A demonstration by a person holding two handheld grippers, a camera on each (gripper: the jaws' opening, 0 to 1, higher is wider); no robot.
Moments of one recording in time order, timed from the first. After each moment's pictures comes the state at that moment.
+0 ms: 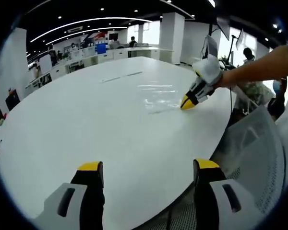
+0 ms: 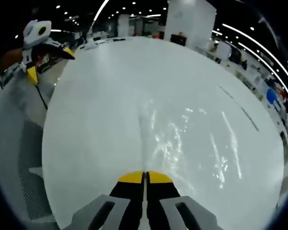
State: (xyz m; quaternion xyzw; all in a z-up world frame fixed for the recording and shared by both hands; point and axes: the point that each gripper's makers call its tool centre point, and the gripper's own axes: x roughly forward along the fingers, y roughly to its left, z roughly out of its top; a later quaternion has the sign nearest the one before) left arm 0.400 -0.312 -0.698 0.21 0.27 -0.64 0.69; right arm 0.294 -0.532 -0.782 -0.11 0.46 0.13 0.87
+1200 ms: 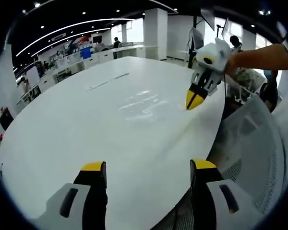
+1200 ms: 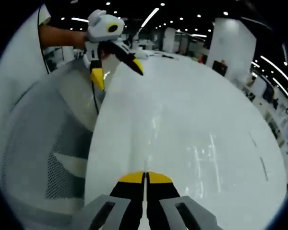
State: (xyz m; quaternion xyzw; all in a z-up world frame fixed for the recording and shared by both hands) left arm 0.394 -0.331 -0.688 0.26 0.24 -0.68 0.64; right arm 0.281 -0.452 -0.724 -0.17 0.38 0.30 0.86
